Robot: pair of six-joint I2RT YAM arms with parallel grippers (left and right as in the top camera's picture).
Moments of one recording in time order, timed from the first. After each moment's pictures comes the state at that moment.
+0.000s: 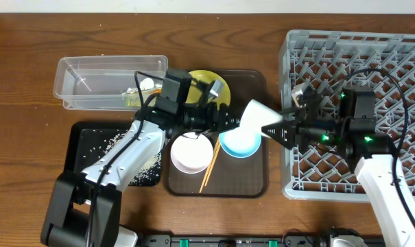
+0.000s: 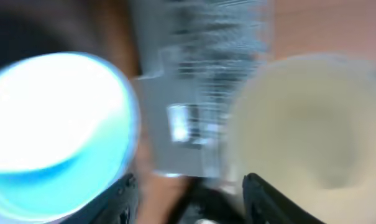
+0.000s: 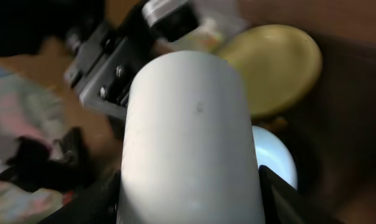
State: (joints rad) left arm -0.39 1.61 0.96 -0.25 0.95 -0.63; right arm 0.03 1.23 0.86 -0.52 -0.98 -0.15
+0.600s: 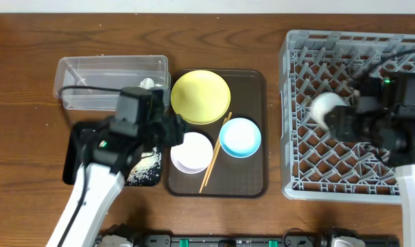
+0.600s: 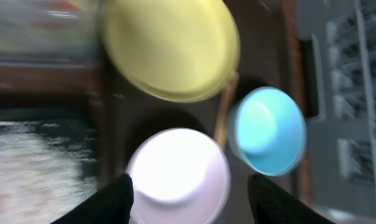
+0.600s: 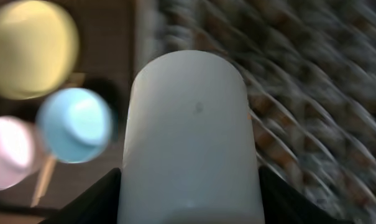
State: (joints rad) left arm -0.27 1.12 0.96 -0.77 0.21 -0.35; right arm -0.12 1.19 1.32 -1.22 -0.15 0.03
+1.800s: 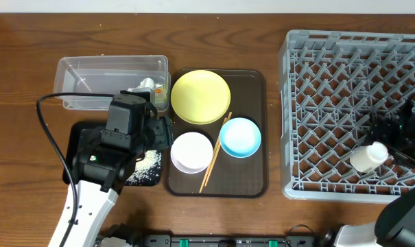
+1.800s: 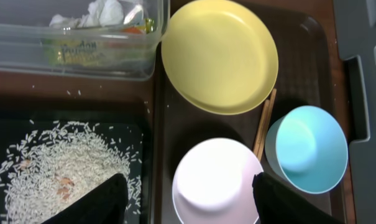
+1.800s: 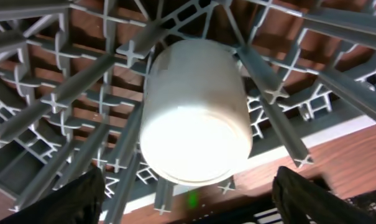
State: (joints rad) left arm -0.27 1.06 0.96 -0.81 0.05 -0.35; right arm -0.52 1.63 1.32 -1.32 -0.03 0.08
